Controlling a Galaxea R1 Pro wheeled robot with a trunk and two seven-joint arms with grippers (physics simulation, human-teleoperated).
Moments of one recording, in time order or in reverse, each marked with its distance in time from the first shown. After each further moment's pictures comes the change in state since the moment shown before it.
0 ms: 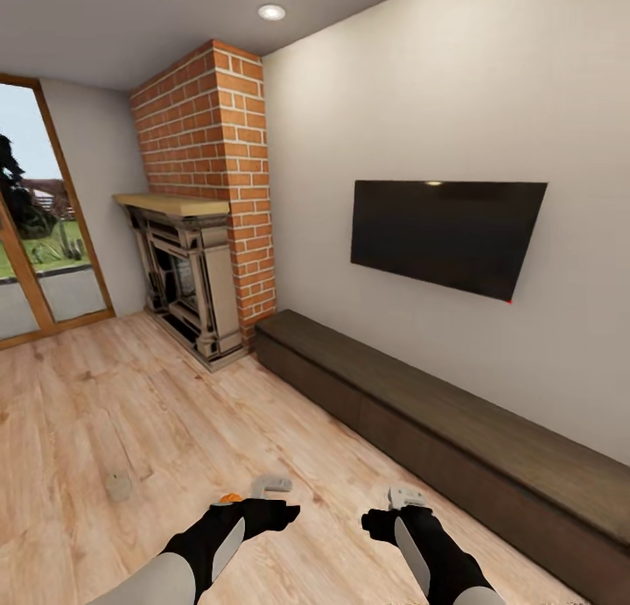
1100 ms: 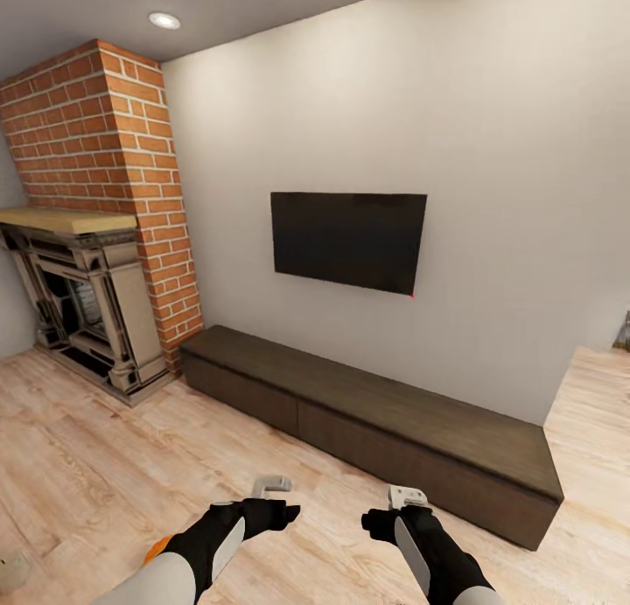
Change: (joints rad) left arm -0.001 0.000 0.000 0.000 0.000 0.000 -0.002; right arm 0.000 0.000 0.000 0.000 0.000 0.000 0.000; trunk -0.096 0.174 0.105
